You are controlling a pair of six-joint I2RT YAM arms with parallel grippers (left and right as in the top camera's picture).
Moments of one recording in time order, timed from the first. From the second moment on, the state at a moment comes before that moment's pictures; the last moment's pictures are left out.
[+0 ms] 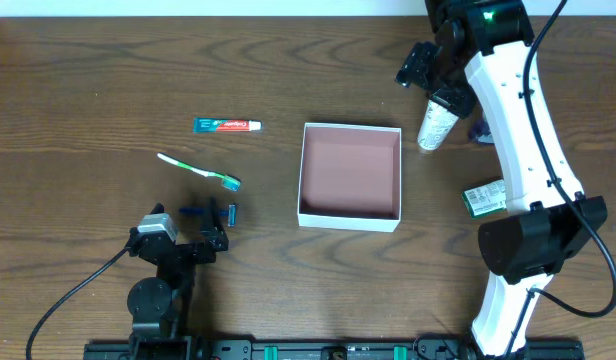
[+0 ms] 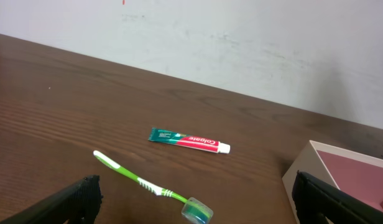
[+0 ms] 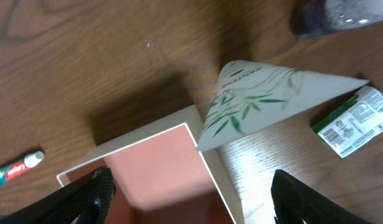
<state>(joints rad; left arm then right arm) -0.01 0.01 0.02 -0.11 0.02 -0.28 0.24 2.05 2.23 -1.50 0.07 0.82</state>
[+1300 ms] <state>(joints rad) -0.01 0.01 0.02 -0.11 0.02 -0.28 0.17 2.05 2.08 -1.33 0.14 0.85</state>
